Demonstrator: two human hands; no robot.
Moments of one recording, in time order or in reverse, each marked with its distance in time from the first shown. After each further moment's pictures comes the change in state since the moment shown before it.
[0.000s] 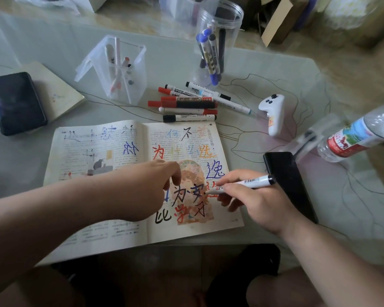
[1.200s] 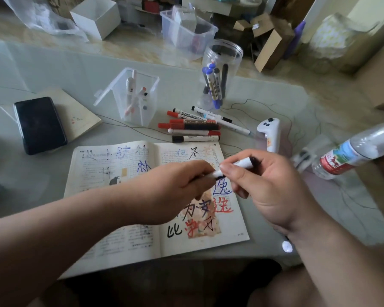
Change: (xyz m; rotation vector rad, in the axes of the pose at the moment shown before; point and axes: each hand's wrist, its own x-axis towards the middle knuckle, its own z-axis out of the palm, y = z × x) left_hand -0.023 0.016 -0.033 -0.406 0.162 0.347; right_hand -0.002 -0.079 0.016 -0.019 0.102 -0.281
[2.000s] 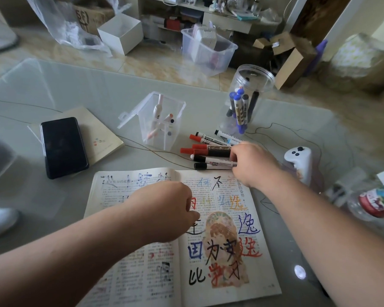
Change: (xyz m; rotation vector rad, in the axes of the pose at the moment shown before) left_hand 0.019 -0.054 -0.031 0.443 0.047 -0.412; right_hand 0.174 0.058 0.020 -1.263 -0.075 0.063
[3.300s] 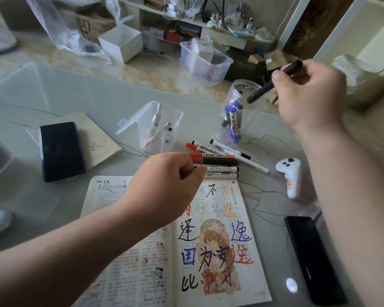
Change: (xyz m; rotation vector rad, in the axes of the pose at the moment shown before) left_hand -0.007 0.013 -0.022 -0.531 0.587 0.114; right_hand 0.002 0.005 -0.143 0.693 0.833 0.072
